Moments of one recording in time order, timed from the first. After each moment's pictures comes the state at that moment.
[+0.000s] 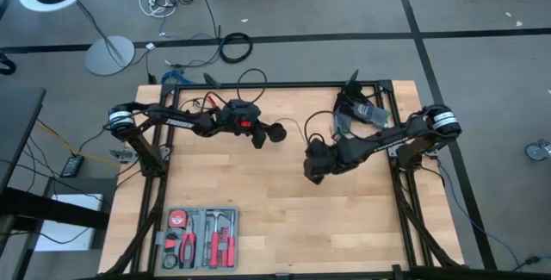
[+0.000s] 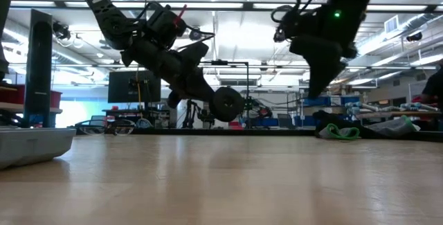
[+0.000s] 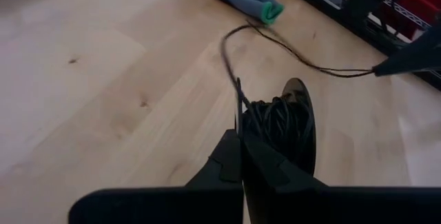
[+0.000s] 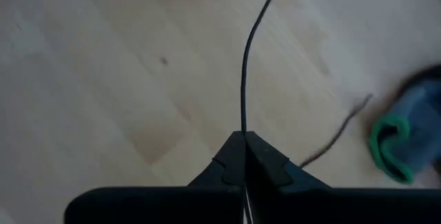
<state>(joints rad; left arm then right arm) 0.37 1.65 0.73 0.42 0.16 -0.37 0.20 1.62 1.09 -0.87 0.51 0.80</state>
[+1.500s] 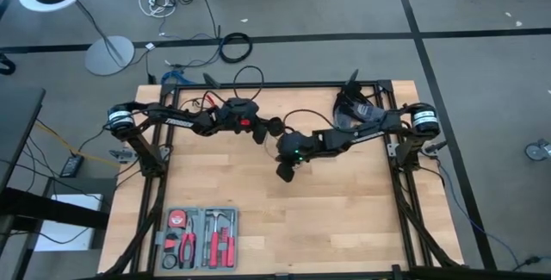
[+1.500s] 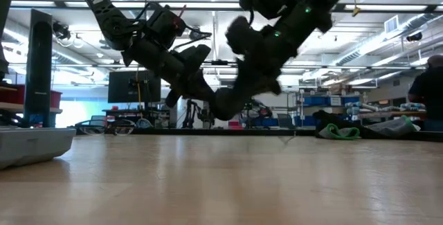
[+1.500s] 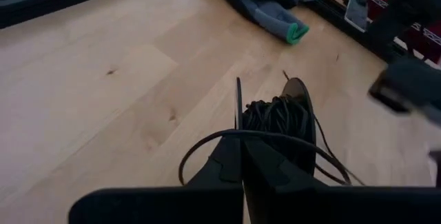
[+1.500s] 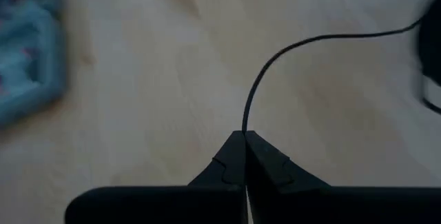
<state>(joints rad) 0.38 1.65 0.73 0.44 0.08 -0.41 0.01 1.78 1.05 -0.05 0.08 0.43</state>
